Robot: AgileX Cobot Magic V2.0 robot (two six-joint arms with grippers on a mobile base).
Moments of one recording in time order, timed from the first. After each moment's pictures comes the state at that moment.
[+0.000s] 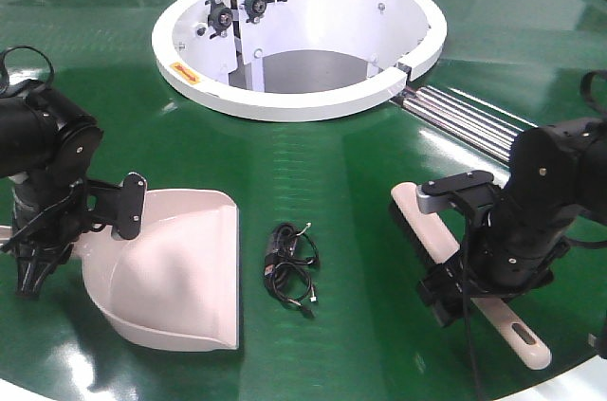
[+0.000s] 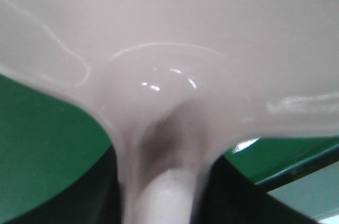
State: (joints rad) left arm -0.29 1.79 -1.21 0.43 1.16 1.01; right arm 0.30 1.63 -1.00 0.02 0.99 -0.05
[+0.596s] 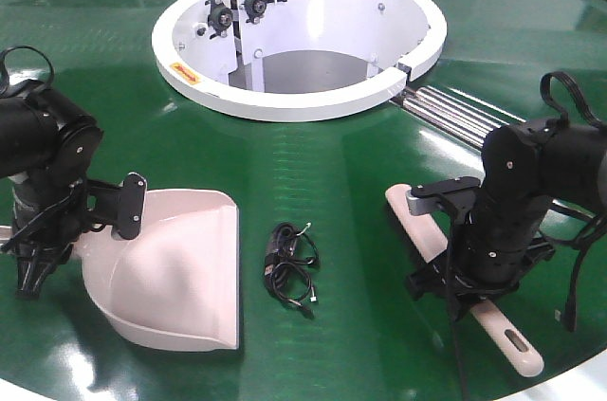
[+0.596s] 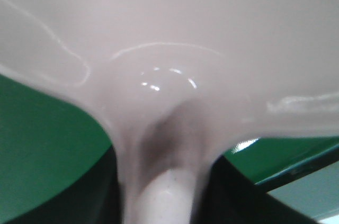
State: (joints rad) left arm -0.29 1.79 -1.21 0.43 1.16 1.01; right arm 0.30 1.73 -1.07 0.02 1.04 0.00
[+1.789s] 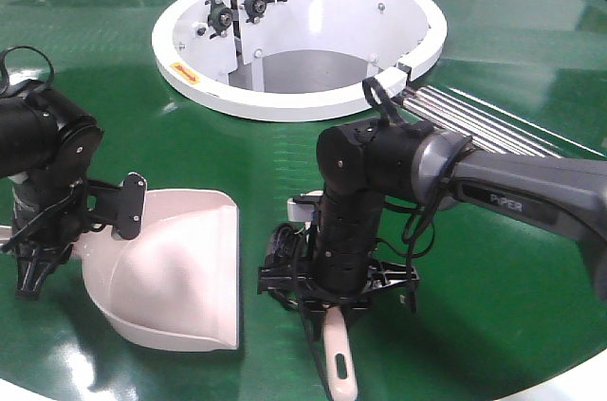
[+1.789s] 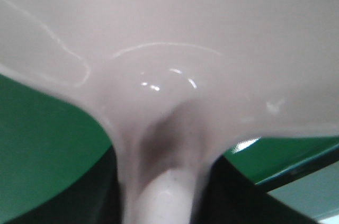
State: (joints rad) left arm -0.29 1.79 -1.21 0.43 1.16 1.01; right arm 0.63 2.01 -1.43 0.20 1.21 0.49
